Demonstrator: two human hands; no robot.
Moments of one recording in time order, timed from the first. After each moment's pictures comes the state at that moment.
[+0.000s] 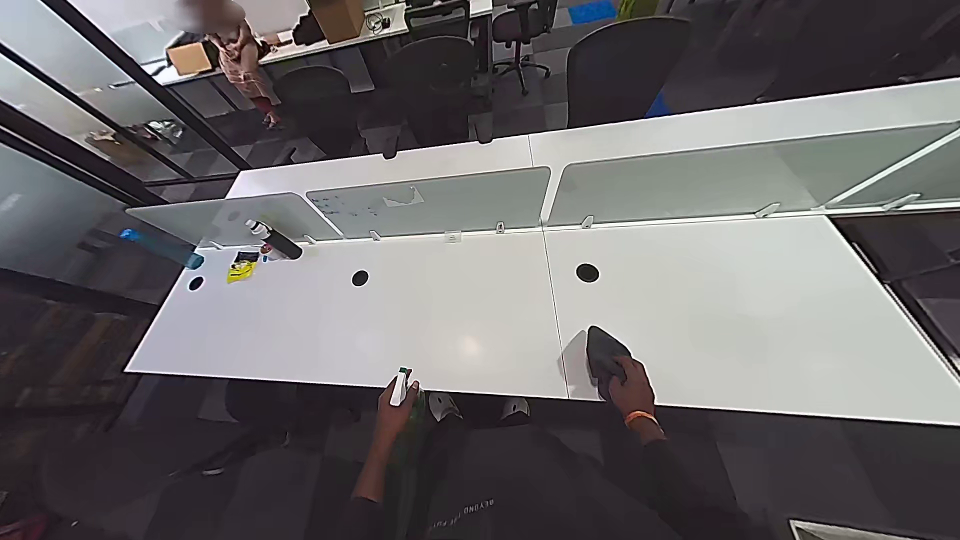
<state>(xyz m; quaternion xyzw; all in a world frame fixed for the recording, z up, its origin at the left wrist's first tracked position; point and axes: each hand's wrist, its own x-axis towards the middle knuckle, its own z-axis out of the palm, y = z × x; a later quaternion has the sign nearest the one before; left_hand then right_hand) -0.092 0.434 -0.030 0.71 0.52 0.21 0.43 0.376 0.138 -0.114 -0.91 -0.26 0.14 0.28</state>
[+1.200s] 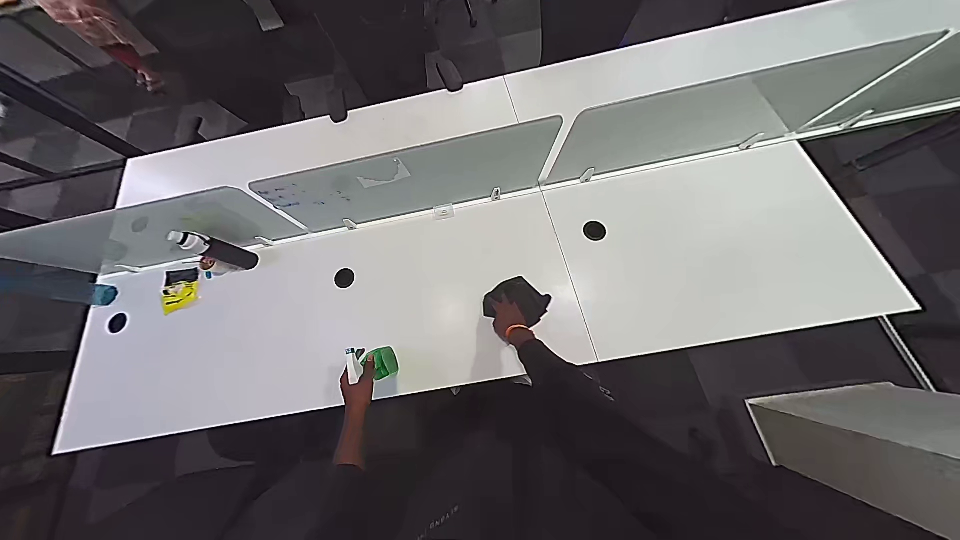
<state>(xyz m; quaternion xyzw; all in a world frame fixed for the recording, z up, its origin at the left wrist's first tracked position) -0.175 0.638 -0.088 0.59 0.59 0.24 0.49 0.210 0.472 -0.148 -0.87 -0.32 0.38 0.05</state>
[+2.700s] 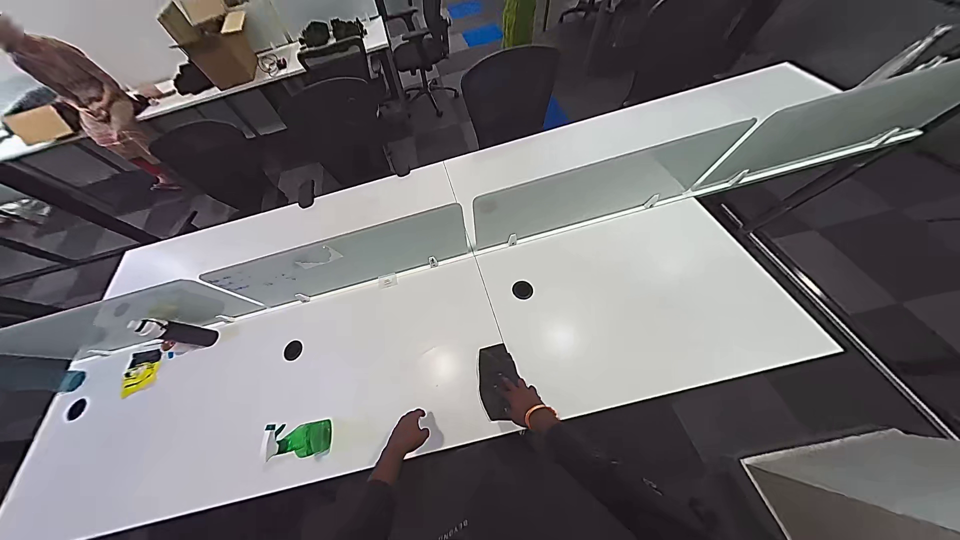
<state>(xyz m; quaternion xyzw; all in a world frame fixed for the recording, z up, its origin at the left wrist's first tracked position) 0.081 0.481 -0.120 0.80 0.36 -0.30 0.38 0.349 0.252 -0.150 -0.78 -0.43 0.44 -0.04</state>
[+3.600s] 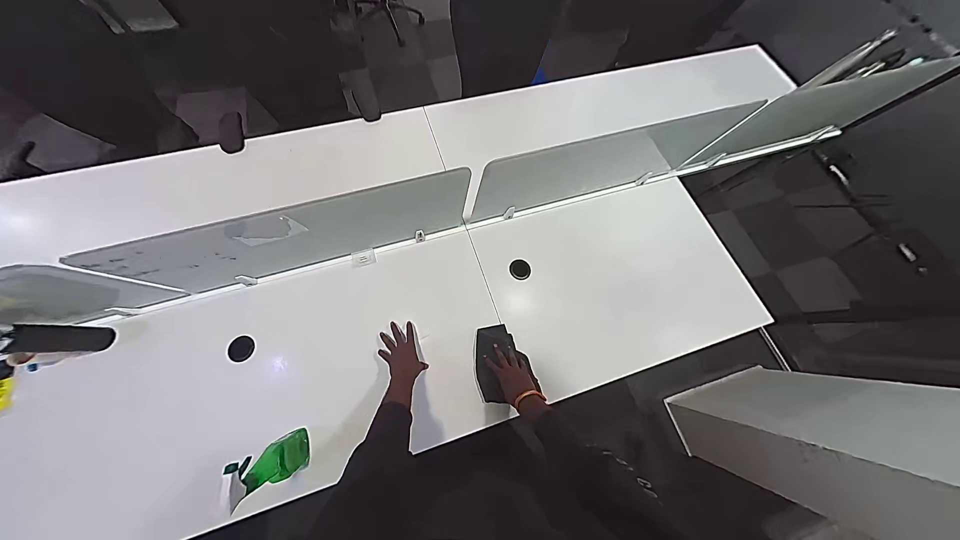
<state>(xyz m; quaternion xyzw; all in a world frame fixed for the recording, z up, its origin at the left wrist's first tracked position) 0.204 0.580 -0.173 0.85 0.42 -0.24 0.20 0.332 0.308 -0.150 -0.84 -0.38 0.38 -0.09</state>
